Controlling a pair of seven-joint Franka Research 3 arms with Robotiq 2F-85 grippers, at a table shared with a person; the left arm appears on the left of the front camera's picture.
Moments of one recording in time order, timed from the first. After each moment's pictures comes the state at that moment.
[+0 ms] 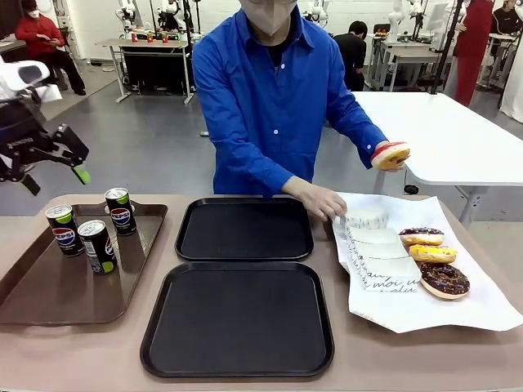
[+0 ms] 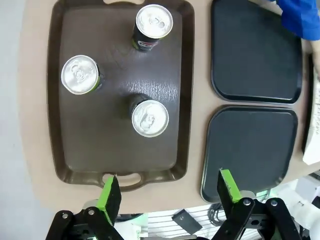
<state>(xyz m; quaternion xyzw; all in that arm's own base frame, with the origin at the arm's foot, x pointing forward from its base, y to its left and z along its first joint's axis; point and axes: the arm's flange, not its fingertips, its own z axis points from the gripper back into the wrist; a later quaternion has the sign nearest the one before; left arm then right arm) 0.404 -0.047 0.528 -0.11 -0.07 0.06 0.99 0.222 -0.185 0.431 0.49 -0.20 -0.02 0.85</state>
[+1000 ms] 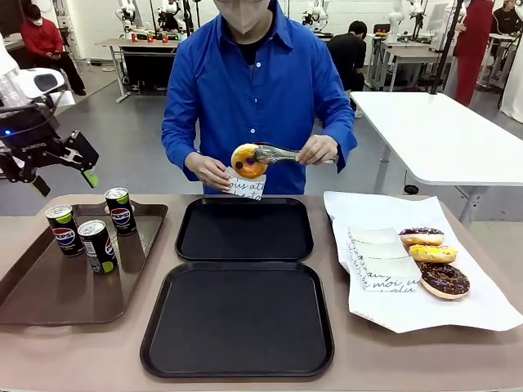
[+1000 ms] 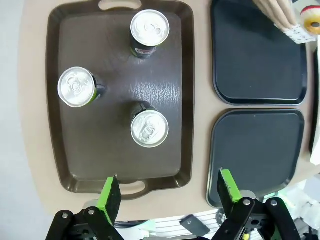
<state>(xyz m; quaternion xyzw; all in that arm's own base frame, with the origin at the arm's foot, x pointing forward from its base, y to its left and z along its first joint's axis) 0.413 -0.059 0.522 -0.09 -0.08 0.03 0.99 0.222 -0.185 0.431 0.49 -0.20 -0.02 0.85</state>
